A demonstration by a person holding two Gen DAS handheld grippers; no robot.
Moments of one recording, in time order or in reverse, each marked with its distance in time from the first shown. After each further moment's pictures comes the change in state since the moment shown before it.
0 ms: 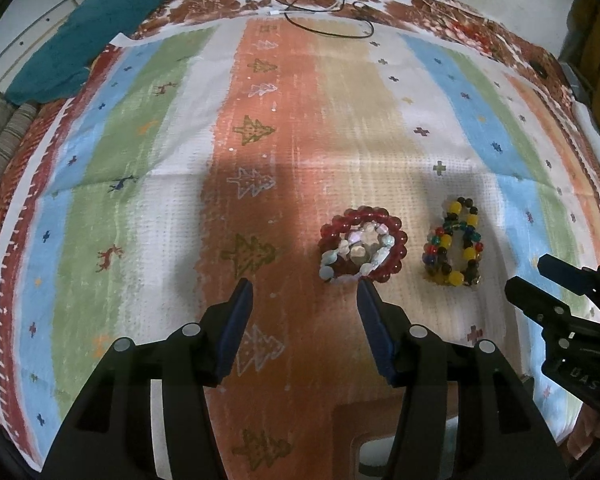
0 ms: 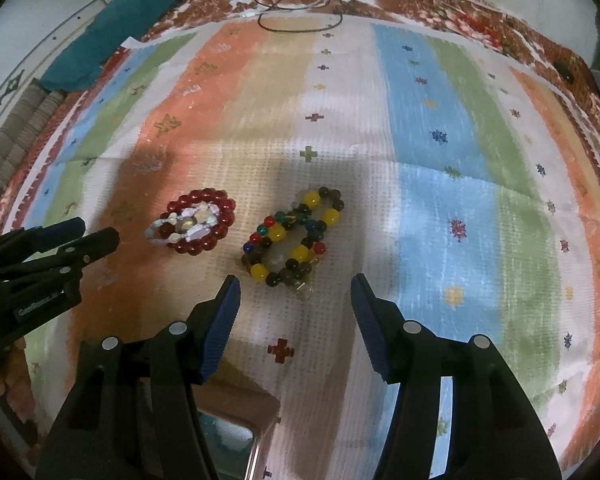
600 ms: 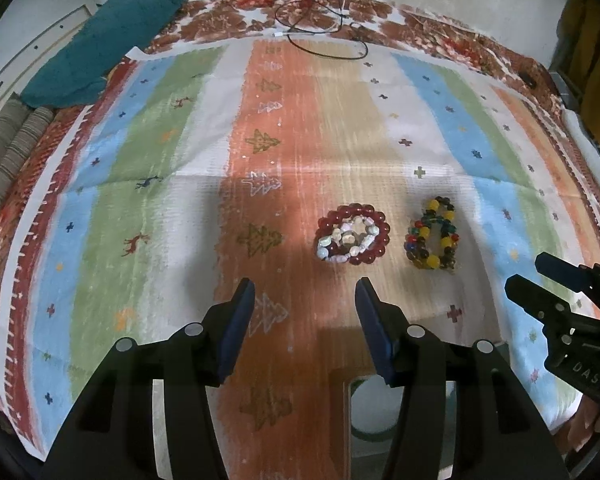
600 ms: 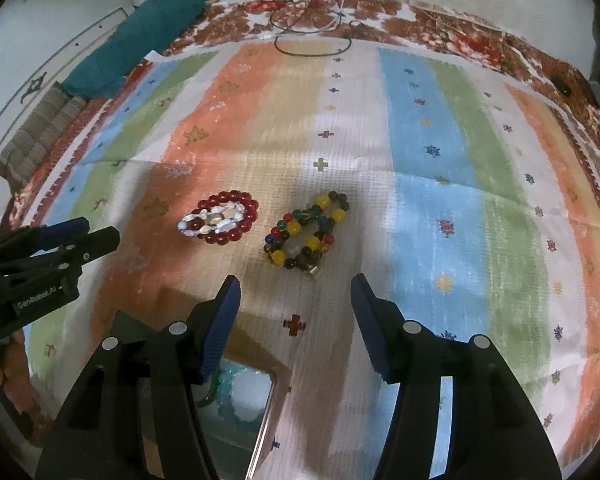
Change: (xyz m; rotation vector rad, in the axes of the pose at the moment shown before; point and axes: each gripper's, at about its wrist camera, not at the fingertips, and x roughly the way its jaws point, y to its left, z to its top) left arm -0.042 0.002 -0.021 -0.010 -0.056 0.002; right arm -0.037 0.005 -0.019 -0.027 -0.070 0.032
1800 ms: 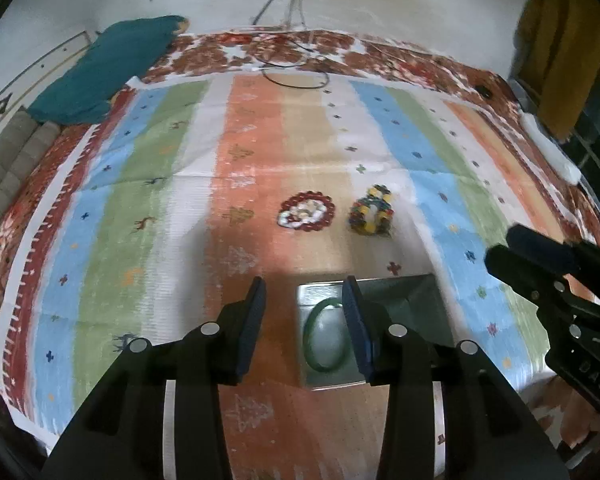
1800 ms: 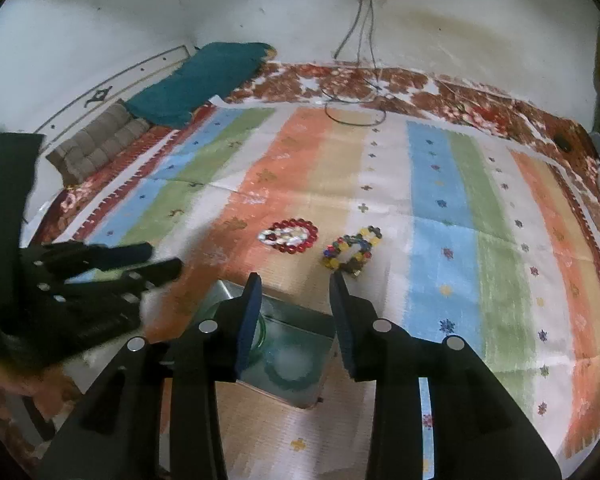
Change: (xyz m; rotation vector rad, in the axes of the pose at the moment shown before) left arm -0.087 -0.019 -0.068 0.023 -0.136 -0.066; right arm -0.101 0.038 -0.058 -0.104 -0.235 0.067
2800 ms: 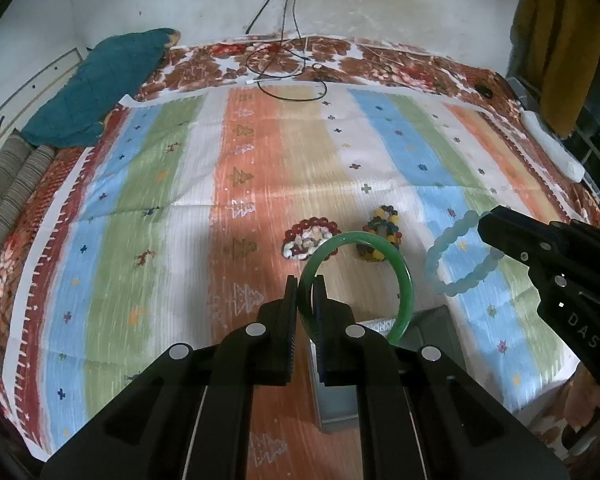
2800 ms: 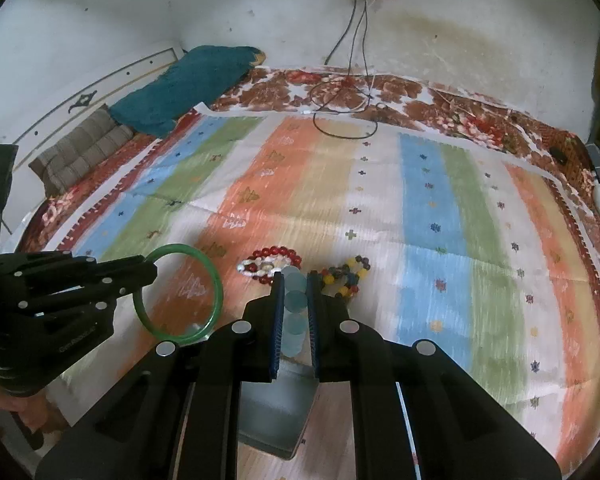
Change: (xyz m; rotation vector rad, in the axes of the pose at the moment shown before) left arm 0.013 -0.001 0.029 0.065 -0.012 0.005; right arm 0.025 -0.005 0.032 -0.009 -0.022 -0.041
